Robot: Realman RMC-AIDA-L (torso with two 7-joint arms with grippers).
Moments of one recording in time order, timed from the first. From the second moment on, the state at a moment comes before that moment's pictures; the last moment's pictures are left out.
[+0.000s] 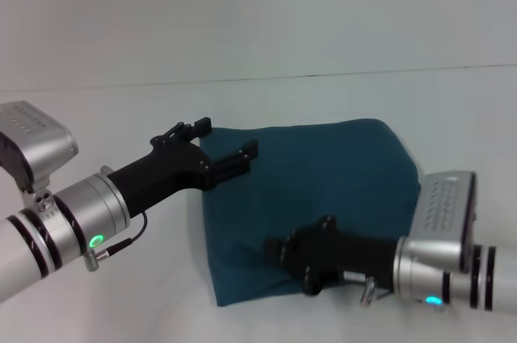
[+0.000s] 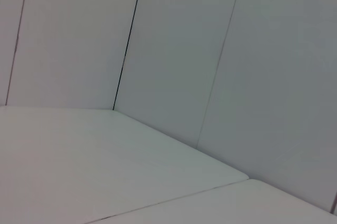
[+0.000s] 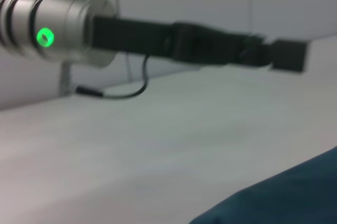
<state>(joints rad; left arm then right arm) -0.35 -2.17 -1.71 -0.79 -1.97 0.90 -1.30 0.65 2.10 -0.95 -0.10 -1.61 -1.18 0.80</state>
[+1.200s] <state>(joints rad) -0.47 -2.10 -1.78 -0.87 -1.49 1.09 -1.66 0.40 2.05 -0.87 -1.11 -2.08 -1.52 1.83</state>
